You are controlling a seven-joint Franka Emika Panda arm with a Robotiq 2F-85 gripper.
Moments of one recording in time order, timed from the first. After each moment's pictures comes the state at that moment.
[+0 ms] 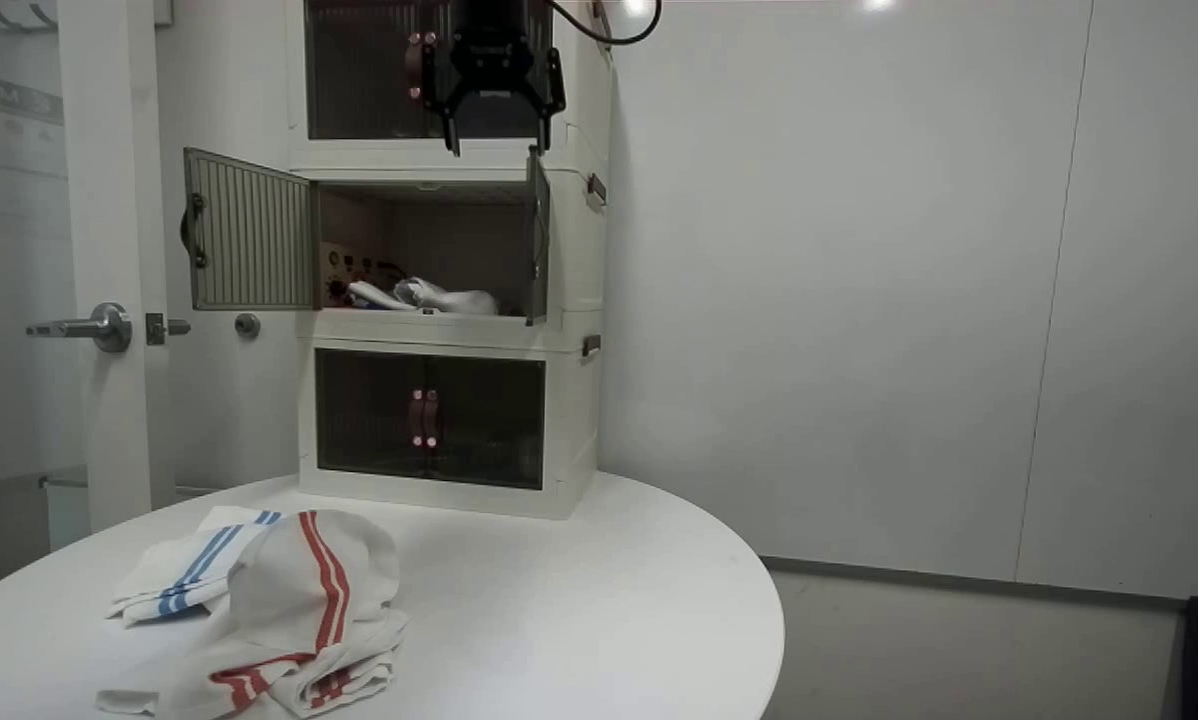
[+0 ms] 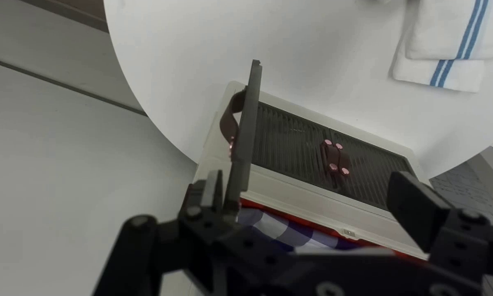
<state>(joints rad) -0.09 0.00 -0.19 -1.91 0.10 2.23 -0.70</state>
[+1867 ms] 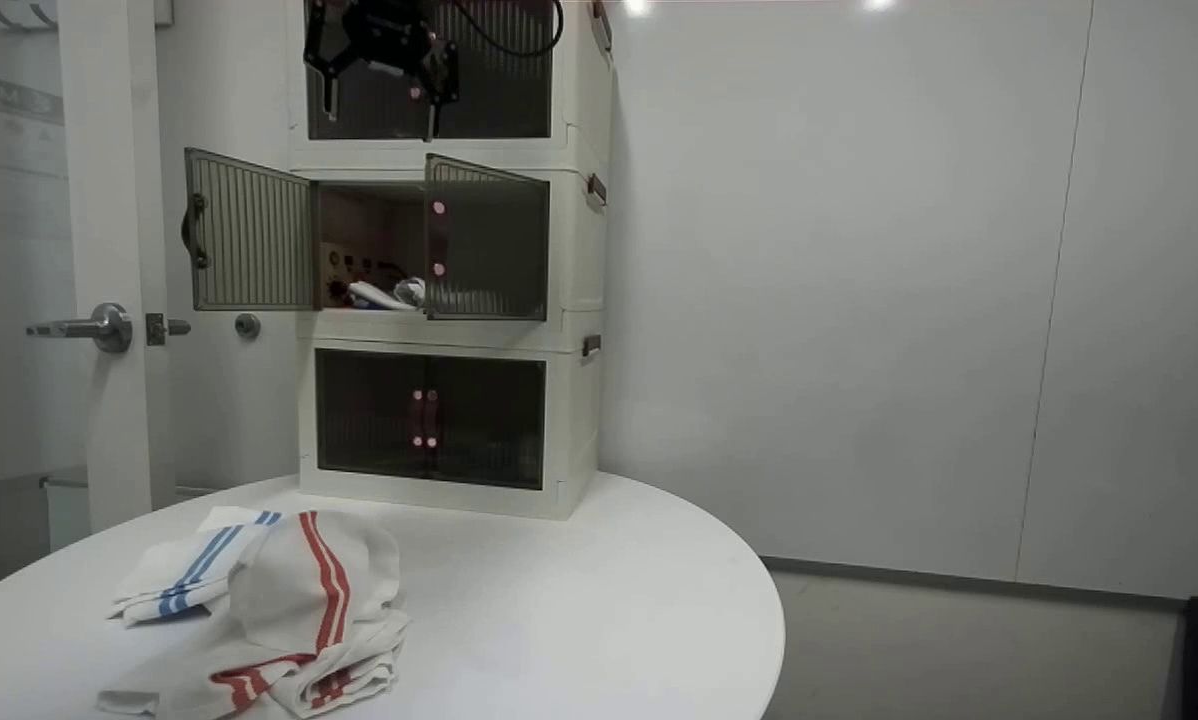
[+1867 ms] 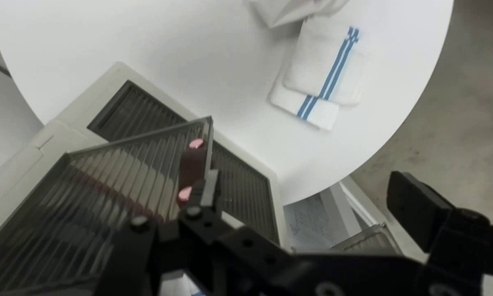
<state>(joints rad) -0.06 -0.05 -0.08 -1.87 0.15 1.93 -0.90</state>
